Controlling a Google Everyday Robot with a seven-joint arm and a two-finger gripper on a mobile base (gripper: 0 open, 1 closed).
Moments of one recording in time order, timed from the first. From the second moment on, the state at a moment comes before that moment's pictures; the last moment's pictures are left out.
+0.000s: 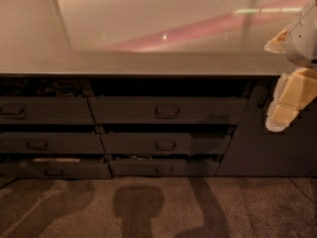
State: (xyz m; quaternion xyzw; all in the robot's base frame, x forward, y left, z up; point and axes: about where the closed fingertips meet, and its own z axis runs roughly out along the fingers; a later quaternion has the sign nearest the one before) arm 0.438 -0.217 0.976 -0.60 0.78 -0.03 0.16
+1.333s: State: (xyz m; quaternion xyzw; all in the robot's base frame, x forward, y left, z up) arm 0.495 -0.275 0.821 -0.55 0.82 0.14 0.10
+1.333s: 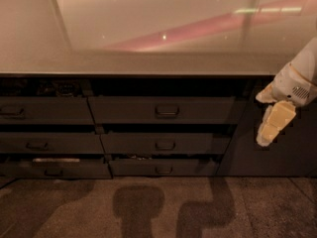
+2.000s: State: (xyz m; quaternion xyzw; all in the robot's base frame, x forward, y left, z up) arm 0.469 -0.282 0.830 -0.59 0.79 0.06 0.13
